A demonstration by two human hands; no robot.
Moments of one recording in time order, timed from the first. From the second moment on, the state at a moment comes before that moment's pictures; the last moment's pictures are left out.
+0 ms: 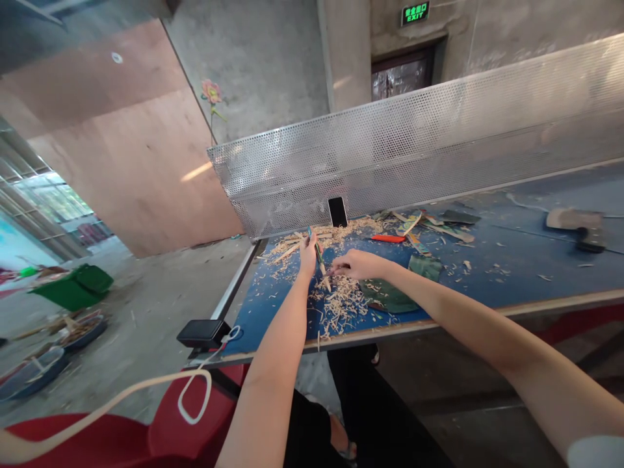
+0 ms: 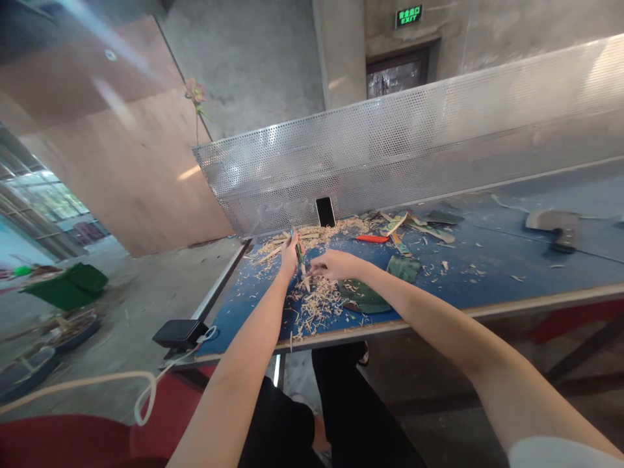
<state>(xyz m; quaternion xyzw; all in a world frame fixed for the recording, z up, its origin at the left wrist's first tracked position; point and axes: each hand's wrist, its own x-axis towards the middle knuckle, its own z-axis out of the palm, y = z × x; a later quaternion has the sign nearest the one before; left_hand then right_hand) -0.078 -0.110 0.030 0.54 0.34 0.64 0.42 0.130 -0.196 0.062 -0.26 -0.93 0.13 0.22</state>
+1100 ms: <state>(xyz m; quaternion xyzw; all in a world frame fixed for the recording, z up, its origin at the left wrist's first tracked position) -0.075 -0.119 0.034 0.57 0.40 0.64 0.33 0.129 -0.183 0.049 -0.31 -0.89 0.18 0.27</state>
